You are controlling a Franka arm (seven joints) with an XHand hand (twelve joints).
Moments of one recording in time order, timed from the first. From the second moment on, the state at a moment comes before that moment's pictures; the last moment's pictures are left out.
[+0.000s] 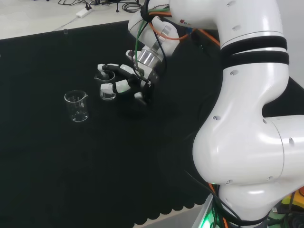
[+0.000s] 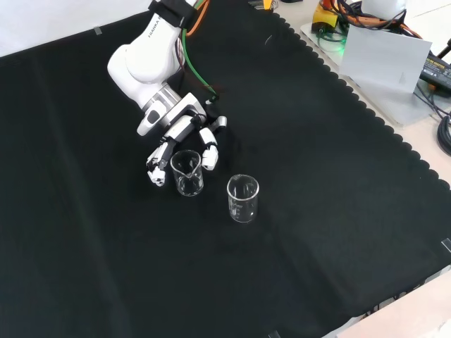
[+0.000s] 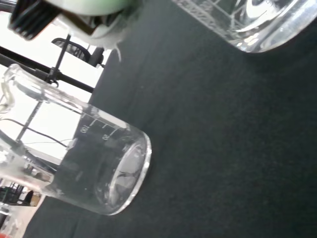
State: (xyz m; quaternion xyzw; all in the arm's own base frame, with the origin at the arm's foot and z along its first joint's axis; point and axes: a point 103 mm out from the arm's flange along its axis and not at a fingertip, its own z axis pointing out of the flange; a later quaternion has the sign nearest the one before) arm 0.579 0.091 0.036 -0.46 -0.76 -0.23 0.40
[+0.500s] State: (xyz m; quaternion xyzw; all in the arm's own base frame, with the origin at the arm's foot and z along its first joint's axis) arm 0.578 0.095 0.036 -0.46 -0.76 -0.22 0.40
